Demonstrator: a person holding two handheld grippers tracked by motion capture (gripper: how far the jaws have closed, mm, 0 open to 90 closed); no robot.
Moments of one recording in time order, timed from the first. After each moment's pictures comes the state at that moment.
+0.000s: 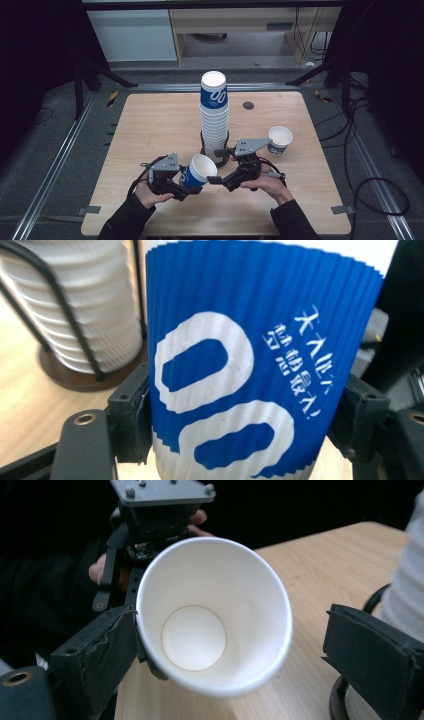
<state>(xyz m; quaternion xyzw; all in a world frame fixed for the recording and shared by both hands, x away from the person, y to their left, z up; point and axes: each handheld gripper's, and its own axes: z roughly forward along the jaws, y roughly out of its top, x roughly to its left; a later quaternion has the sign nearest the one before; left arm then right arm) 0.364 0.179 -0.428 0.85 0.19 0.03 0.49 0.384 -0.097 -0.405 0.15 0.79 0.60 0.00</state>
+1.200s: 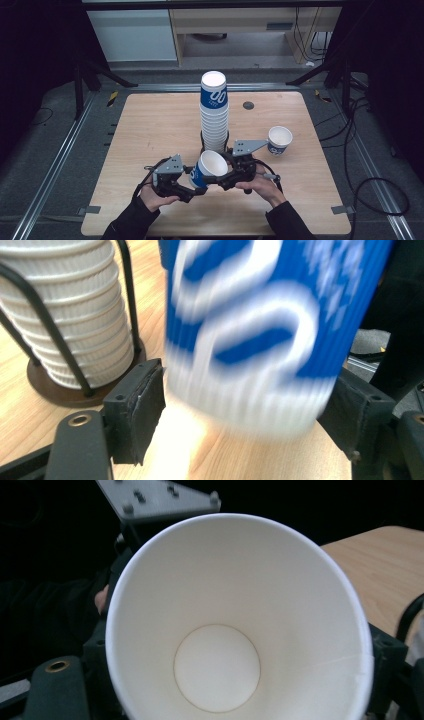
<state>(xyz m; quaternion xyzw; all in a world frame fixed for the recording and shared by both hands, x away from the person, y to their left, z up) 0.356 0.164 -0.433 0.84 0.19 0.04 0.50 0.381 -0.087 -0.410 0.15 0.77 0.62 -0.03</state>
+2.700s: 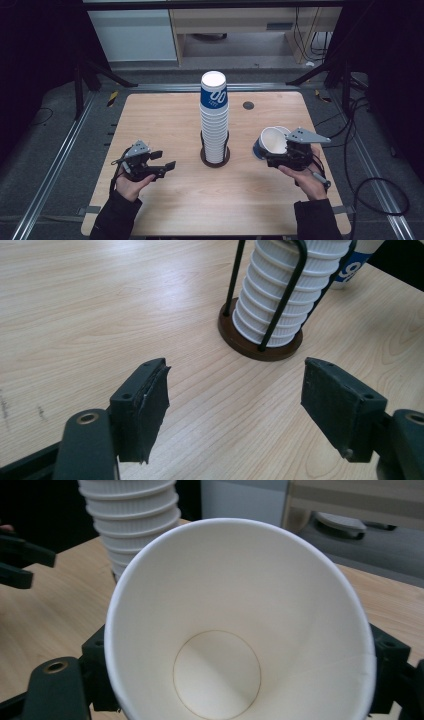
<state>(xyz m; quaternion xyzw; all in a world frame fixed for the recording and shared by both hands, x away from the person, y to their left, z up) 0.389 0.248 -0.438 0.78 0.39 0.14 0.47 0.376 -0.209 -0.379 0.39 0.74 0.50 0.24</state>
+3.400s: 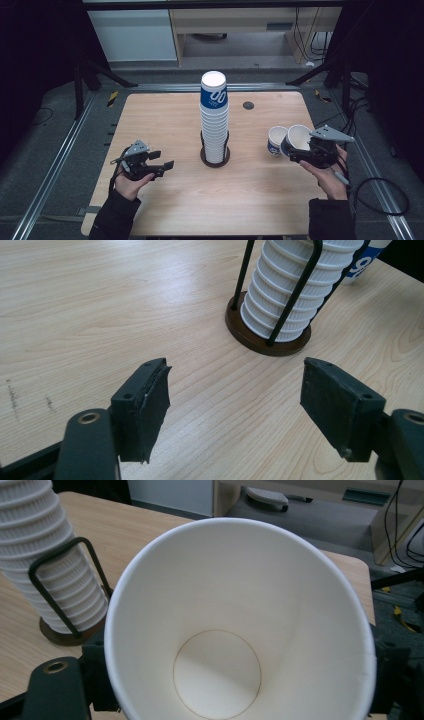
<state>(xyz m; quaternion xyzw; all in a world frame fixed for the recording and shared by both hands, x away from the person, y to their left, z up) 0.392 0.250 -0.439 0.79 0.39 0.13 0.46 0.376 -0.262 -0.376 0.47 0.72 0.42 0.30</state>
